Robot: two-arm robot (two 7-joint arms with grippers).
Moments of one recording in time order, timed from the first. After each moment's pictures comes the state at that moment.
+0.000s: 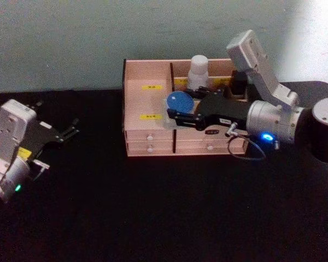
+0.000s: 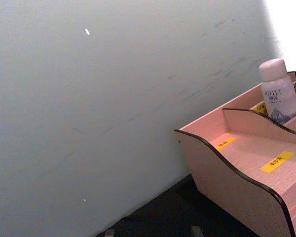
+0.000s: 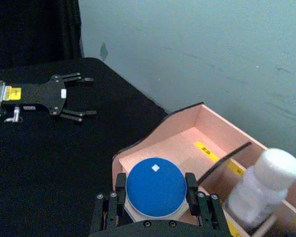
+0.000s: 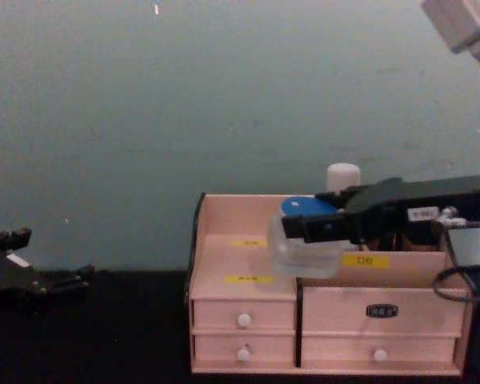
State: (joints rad) left arm -0.20 0.60 0.45 -1.41 -0.25 -0.12 0.03; right arm 0.50 0.49 -0.55 -1.48 0.39 0.30 0.54
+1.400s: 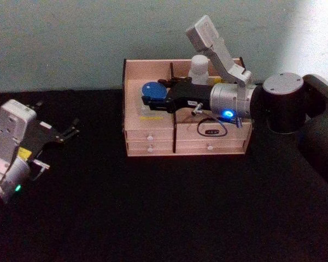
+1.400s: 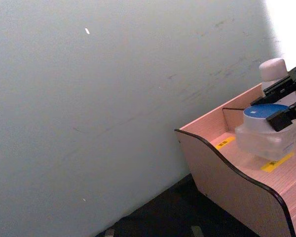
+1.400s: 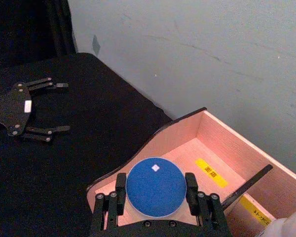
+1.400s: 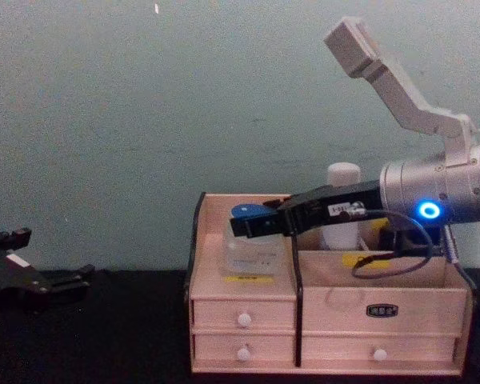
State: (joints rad) left arm -0.20 0.60 0.45 -1.41 -0.25 -0.12 0.03; right arm 0.74 0.27 -0.64 -1.06 0.36 0.27 0.60
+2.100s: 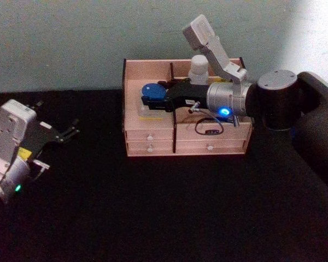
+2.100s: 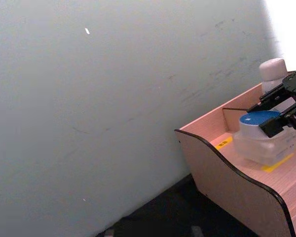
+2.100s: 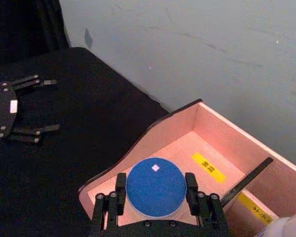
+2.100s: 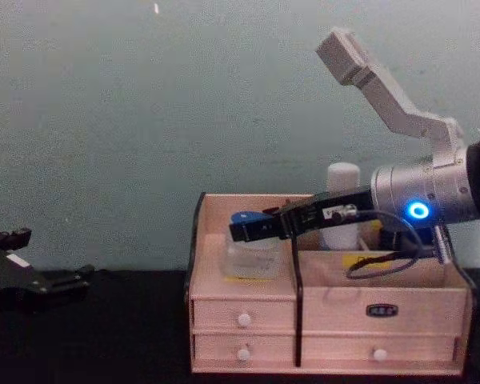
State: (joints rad) left arm -0.20 0.60 0.45 -1.41 -0.25 -0.12 0.03; right arm 0.77 0.24 -0.63 -0.99 0.35 0.31 0.59
